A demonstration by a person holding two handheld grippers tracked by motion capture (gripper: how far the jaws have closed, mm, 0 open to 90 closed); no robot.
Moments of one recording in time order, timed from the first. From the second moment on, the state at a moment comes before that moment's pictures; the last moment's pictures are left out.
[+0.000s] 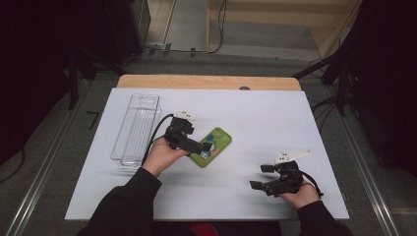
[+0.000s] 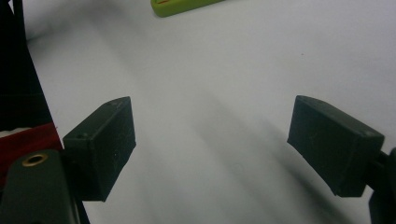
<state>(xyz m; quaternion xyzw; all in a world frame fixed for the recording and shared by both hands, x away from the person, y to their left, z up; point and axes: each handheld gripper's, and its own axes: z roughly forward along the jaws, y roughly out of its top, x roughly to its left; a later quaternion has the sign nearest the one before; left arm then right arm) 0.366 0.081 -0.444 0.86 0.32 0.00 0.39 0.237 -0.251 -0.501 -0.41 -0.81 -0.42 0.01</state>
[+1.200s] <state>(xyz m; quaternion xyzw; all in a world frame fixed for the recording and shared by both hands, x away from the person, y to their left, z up) 0.382 0.042 -0.465 0.86 0.33 0.01 0.39 0.238 -0.251 -0.501 -0.41 -0.81 -0.42 0.01</state>
